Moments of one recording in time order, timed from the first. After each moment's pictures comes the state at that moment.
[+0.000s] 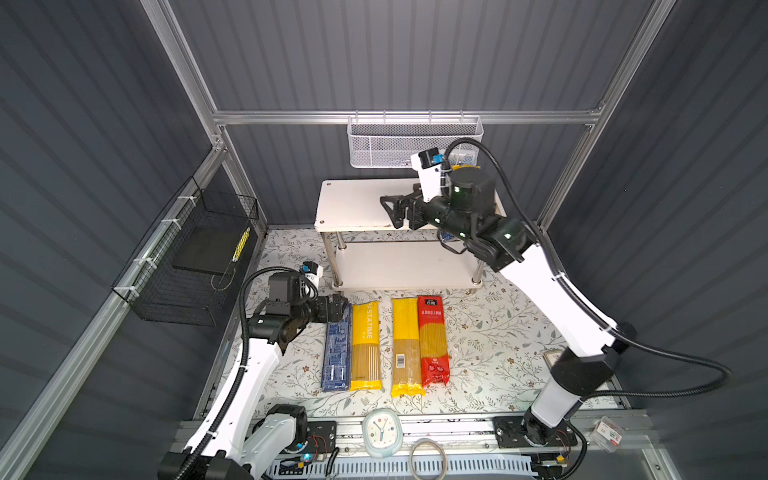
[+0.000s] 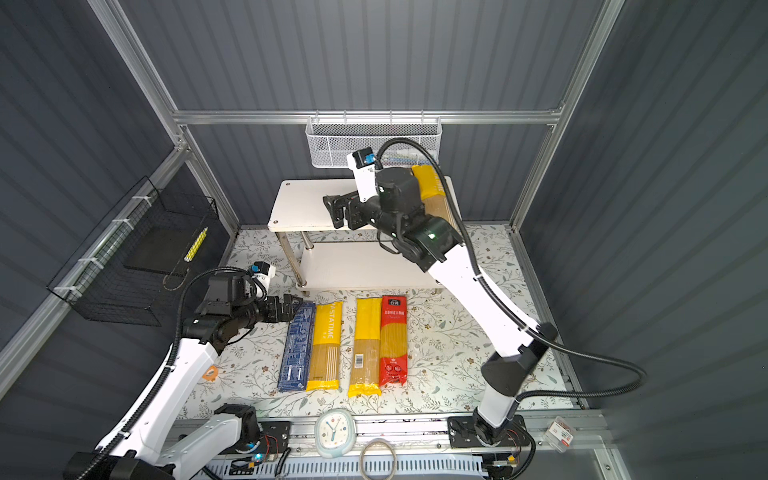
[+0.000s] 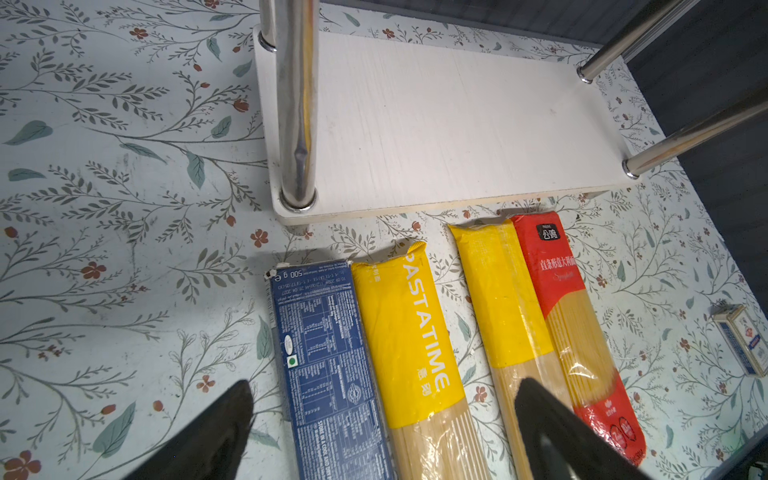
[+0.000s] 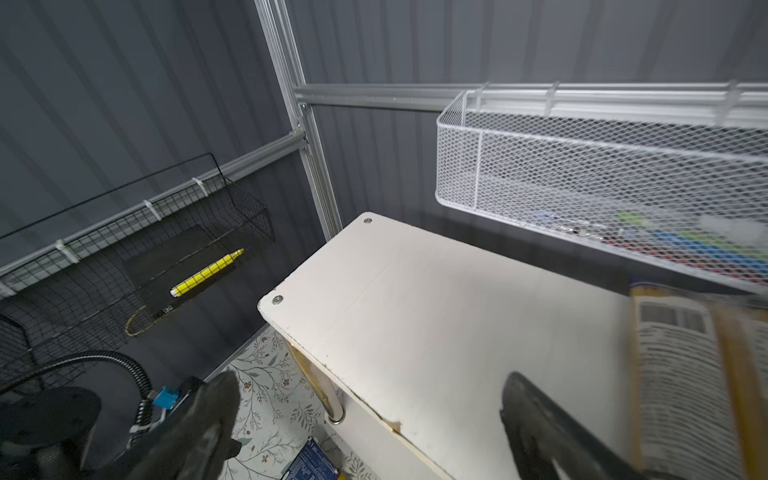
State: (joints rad) left arm -0.15 0.99 0.84 -0.61 0.31 -0.11; right arm 0.74 1.65 2.02 -0.50 -0.01 0.14
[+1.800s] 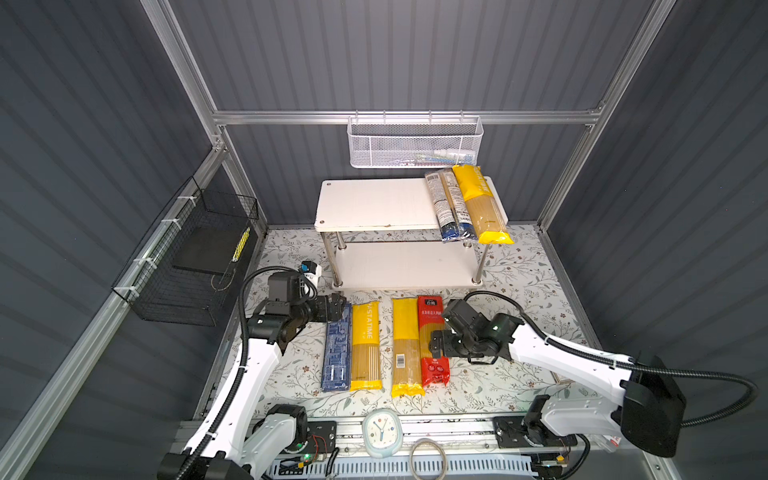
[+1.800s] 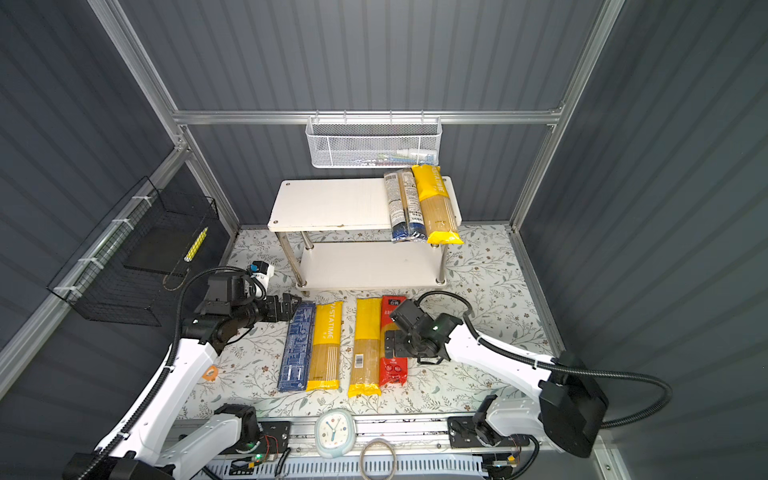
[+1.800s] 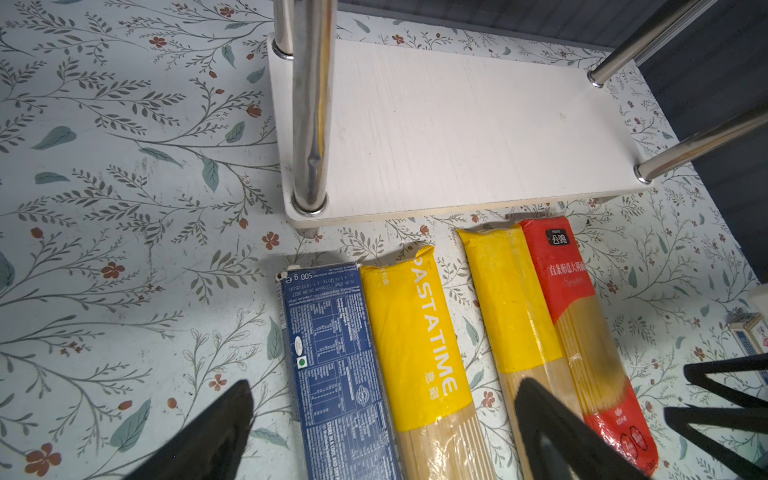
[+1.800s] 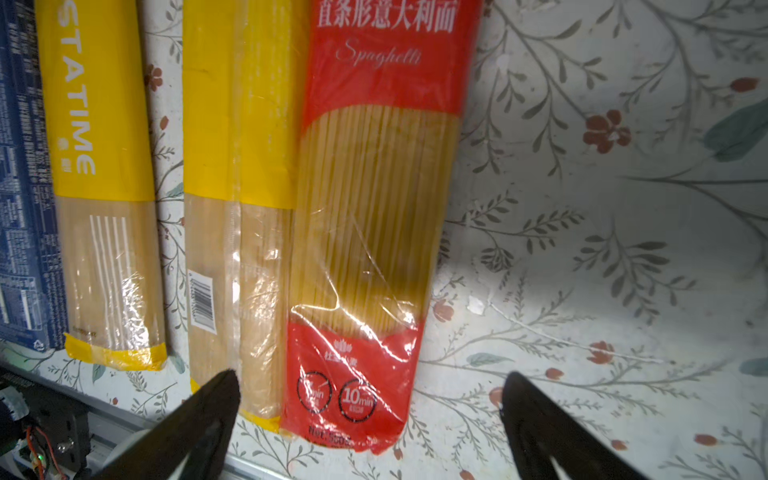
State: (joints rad) left arm -0.15 0.99 0.85 -0.61 0.28 -0.11; right arm 0.84 1.30 0.82 -0.66 0.02 0.77
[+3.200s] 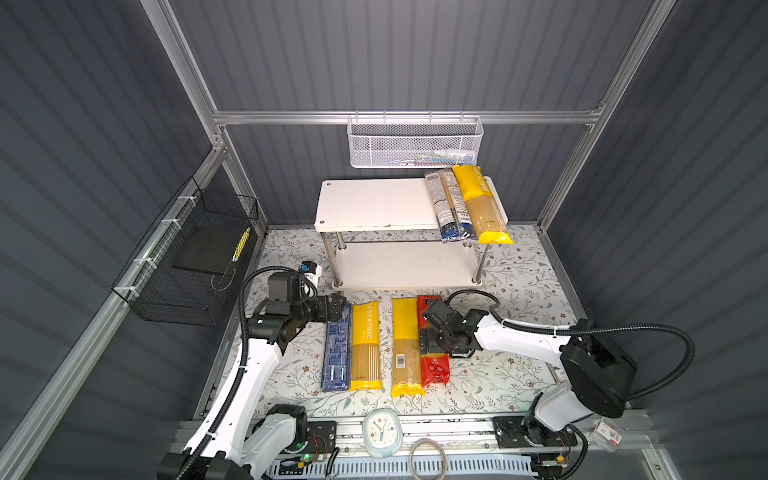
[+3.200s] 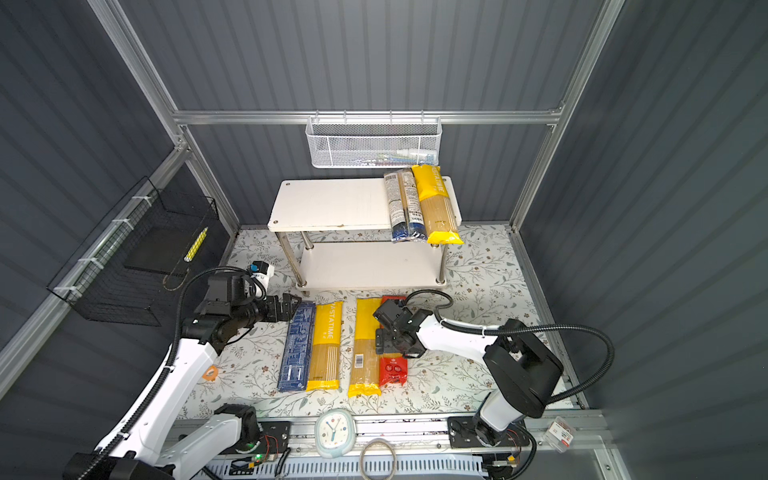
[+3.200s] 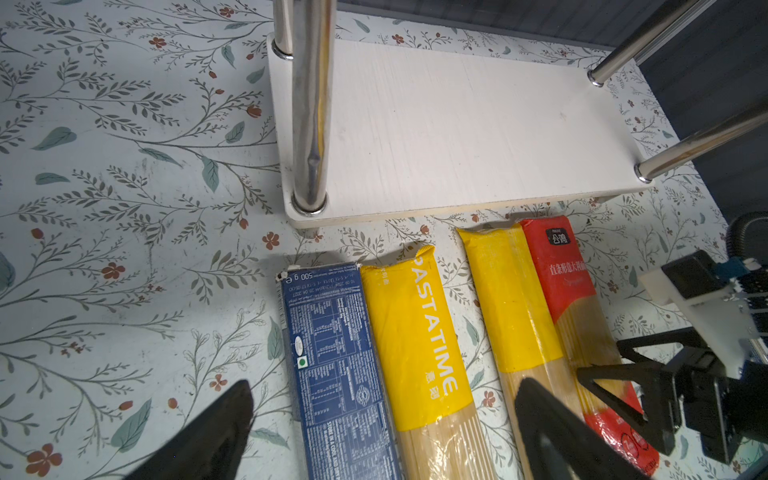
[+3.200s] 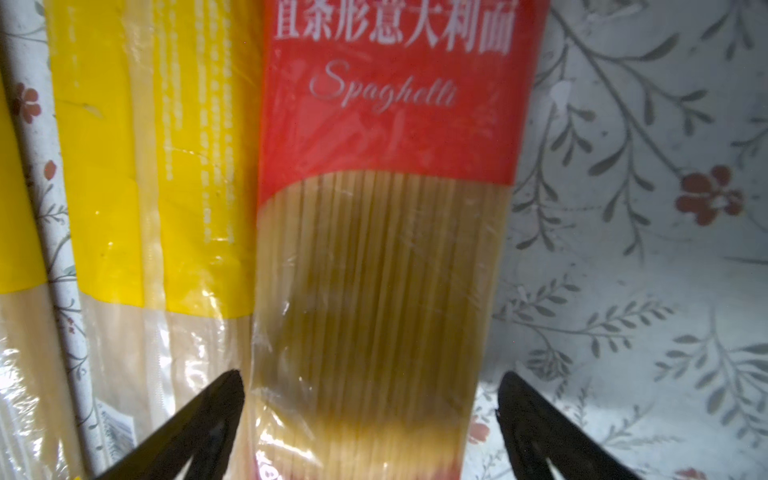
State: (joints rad) left arm -0.15 0.99 0.85 -0.61 0.28 -0.10; right arm 0.85 1.57 0.88 -0.55 0.10 0.77
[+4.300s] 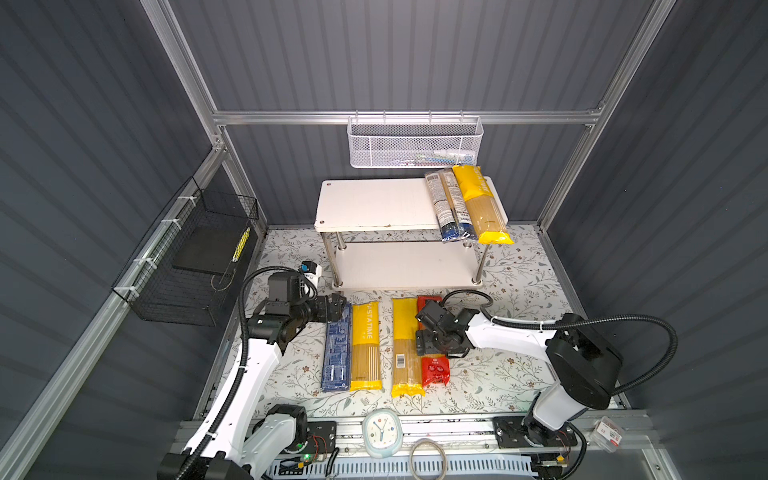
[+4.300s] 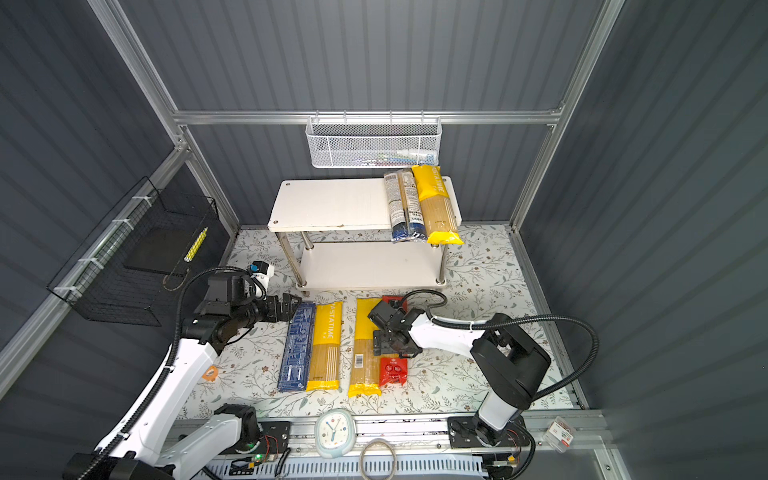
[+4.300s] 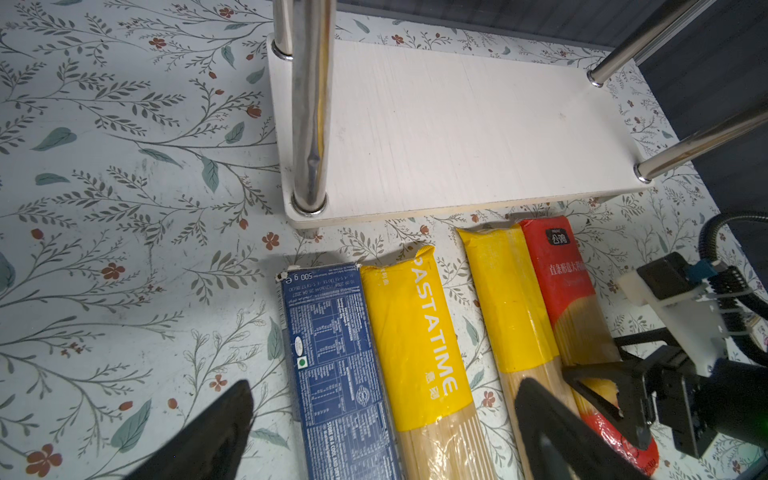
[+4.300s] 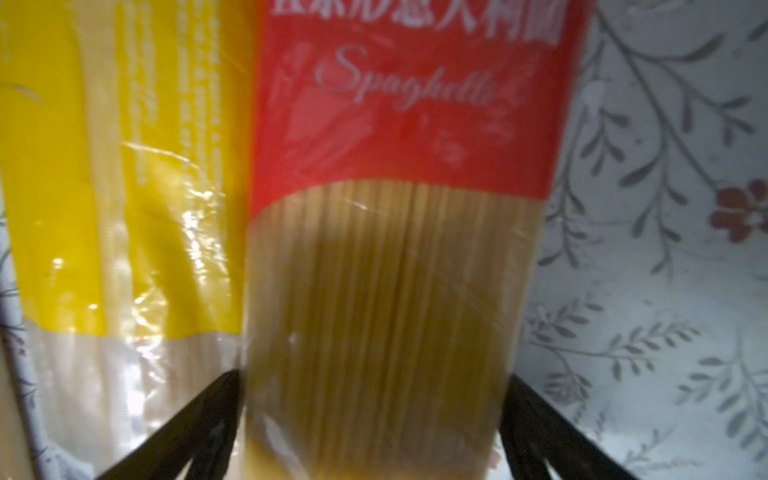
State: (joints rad) left arm -0.15 0.99 0.85 -0.61 0.28 -0.10; right arm 0.86 1.62 0.89 -0.55 0.13 0.77
